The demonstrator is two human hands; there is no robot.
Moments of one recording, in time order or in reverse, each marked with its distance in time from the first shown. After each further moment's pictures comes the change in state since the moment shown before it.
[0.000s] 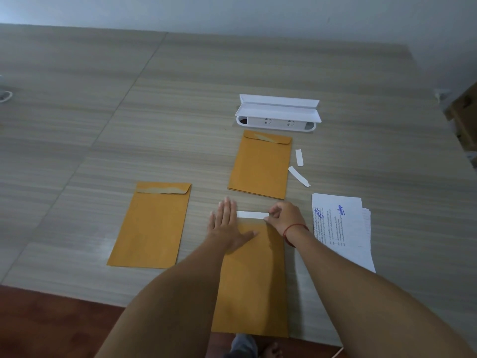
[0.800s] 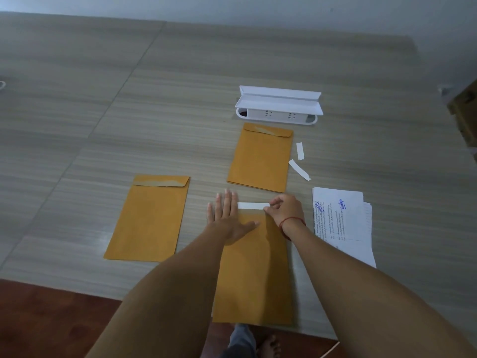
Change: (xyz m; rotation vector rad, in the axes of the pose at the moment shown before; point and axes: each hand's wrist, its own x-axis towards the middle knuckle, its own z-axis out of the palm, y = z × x) left_hand 0.000 0.007 -0.008 -0.014 -0.064 -0.030; right_hand 0.006 -0.003 0.010 0.141 0.116 0.107
